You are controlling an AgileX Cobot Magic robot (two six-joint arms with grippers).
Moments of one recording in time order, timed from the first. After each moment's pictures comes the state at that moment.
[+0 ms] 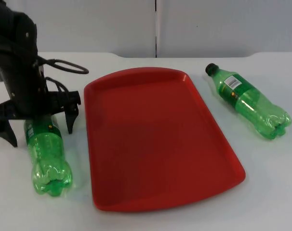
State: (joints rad) right arm 0.17 0.00 -0.52 -0.02 1.08 0.01; left arm -0.16 2.22 -1.36 0.11 0.69 -0.65
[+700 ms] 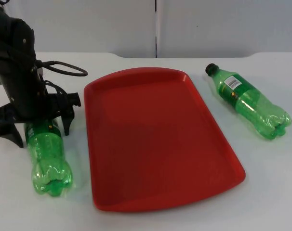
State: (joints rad) right arm 0.17 0.00 -0.52 -0.02 1.08 0.01; left arm -0.16 2.21 -1.33 0.10 0.64 -0.64
